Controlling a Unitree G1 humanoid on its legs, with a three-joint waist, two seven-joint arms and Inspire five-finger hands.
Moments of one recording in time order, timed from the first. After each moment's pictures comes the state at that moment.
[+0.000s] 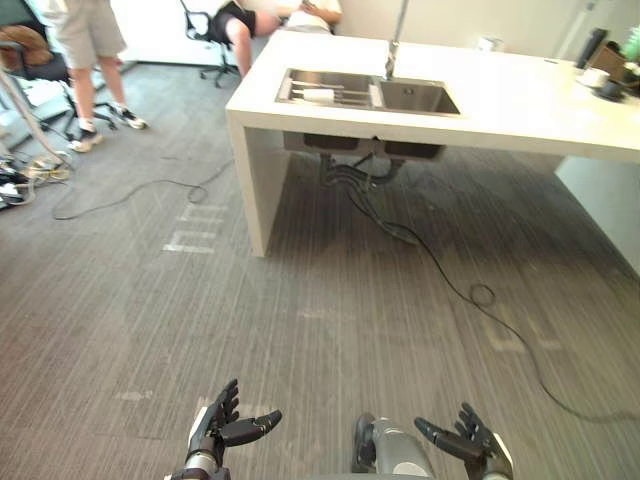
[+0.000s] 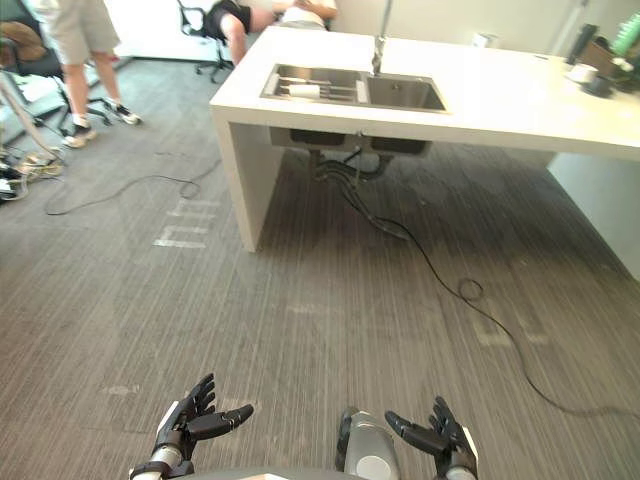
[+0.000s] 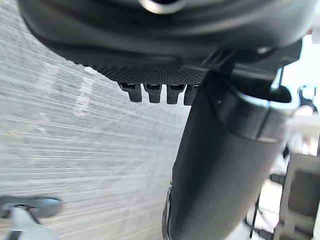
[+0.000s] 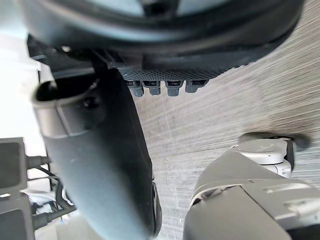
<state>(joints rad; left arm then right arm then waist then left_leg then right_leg) 0.26 0.15 -0.01 0.89 -0.29 -0.40 -0.13 0.24 -0.16 -0.29 1.01 0.25 -0.37 0.23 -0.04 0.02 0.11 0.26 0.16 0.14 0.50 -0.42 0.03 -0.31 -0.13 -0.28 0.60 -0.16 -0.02</state>
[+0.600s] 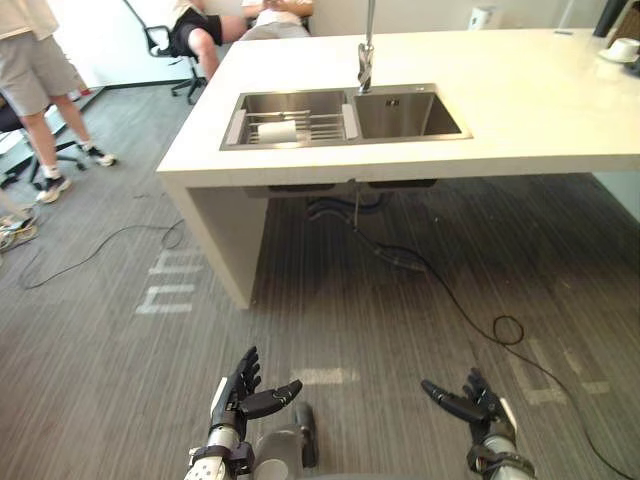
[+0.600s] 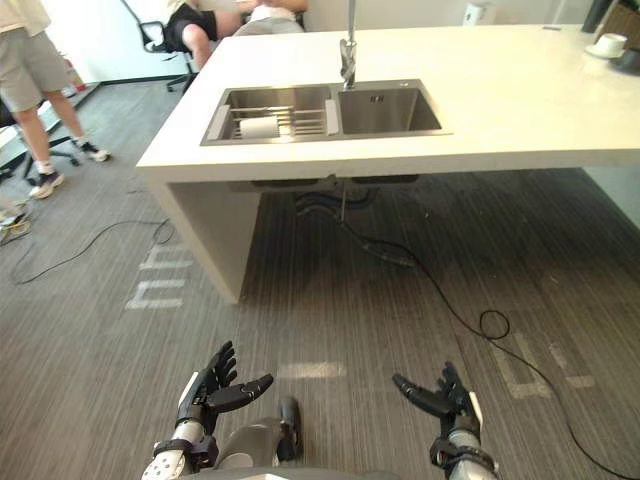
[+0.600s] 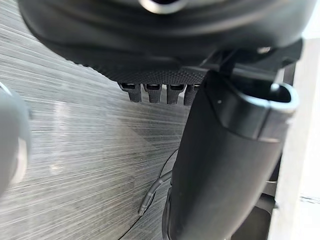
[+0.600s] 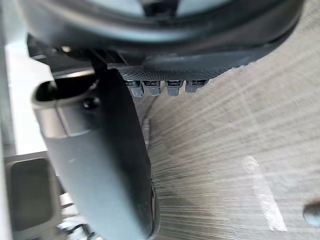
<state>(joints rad) 0.20 0.10 -0.05 0.70 -0.30 -0.39 -0.11 0.17 -0.15 -0.26 0.90 0.30 -0.33 0.16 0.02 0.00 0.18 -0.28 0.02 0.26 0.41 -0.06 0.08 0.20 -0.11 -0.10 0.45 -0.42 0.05</state>
